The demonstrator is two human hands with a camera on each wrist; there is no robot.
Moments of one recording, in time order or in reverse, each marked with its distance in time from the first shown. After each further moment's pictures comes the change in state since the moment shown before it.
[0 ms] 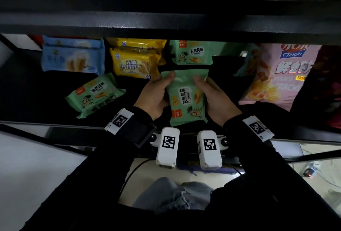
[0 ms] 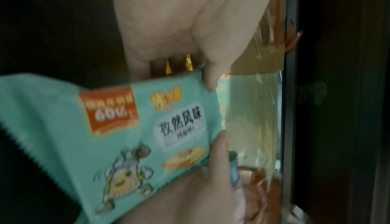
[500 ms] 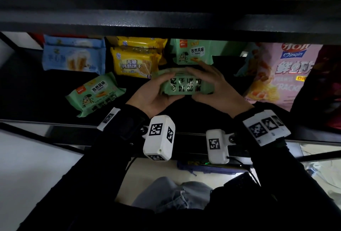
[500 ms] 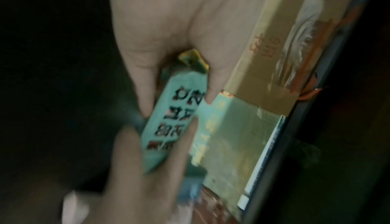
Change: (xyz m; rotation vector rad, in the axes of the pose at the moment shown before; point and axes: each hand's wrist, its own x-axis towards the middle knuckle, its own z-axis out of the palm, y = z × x) left_hand -0.001 0.013 -0.007 -0.206 -0.122 -0.178; right_hand -0.001 -0.026 -0.019 -1.019 -0.172 -0.423
